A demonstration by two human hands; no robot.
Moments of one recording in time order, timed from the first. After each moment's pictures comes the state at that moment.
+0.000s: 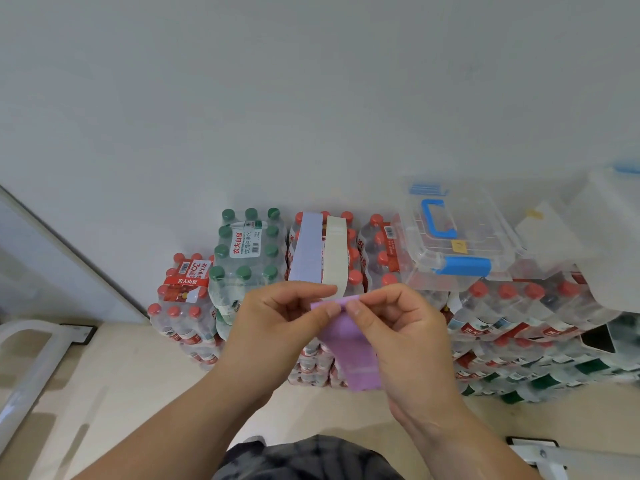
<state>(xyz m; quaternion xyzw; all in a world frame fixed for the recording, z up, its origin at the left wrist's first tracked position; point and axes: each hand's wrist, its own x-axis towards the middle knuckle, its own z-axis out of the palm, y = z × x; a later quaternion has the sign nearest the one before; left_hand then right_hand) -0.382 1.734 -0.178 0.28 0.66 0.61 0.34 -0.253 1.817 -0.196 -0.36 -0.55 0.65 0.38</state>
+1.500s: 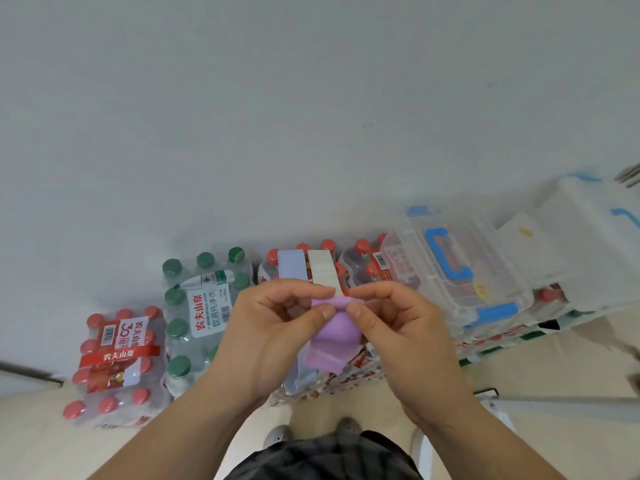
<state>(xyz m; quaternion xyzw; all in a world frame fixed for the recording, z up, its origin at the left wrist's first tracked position) -0.544 1.849 -0.203 0.34 0.59 0.59 0.44 -0.384 1.901 -0.194 -0.46 -0.59 0.57 0.35</state>
